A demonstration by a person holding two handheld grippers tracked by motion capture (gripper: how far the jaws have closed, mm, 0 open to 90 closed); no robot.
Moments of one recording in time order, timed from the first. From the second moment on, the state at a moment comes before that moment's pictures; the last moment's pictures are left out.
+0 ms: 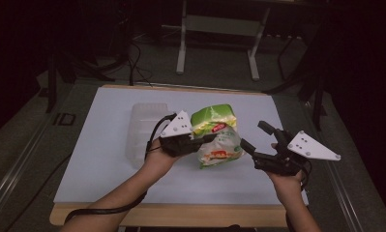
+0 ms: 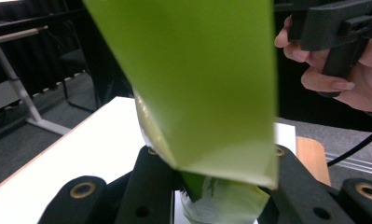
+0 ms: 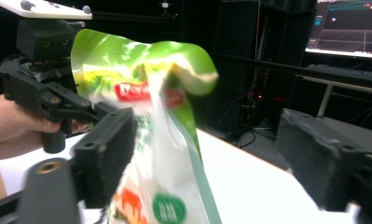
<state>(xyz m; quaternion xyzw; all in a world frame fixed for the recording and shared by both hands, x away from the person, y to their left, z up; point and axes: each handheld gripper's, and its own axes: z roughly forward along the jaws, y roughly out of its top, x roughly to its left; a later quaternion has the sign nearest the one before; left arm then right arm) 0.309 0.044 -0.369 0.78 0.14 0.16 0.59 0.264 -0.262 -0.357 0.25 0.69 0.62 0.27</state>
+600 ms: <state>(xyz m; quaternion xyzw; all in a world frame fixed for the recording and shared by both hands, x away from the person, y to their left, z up) 0.331 0.127 -0.355 0.79 0.11 0.18 0.58 0.279 -0.290 -0.380 0.28 0.69 0.62 0.25</state>
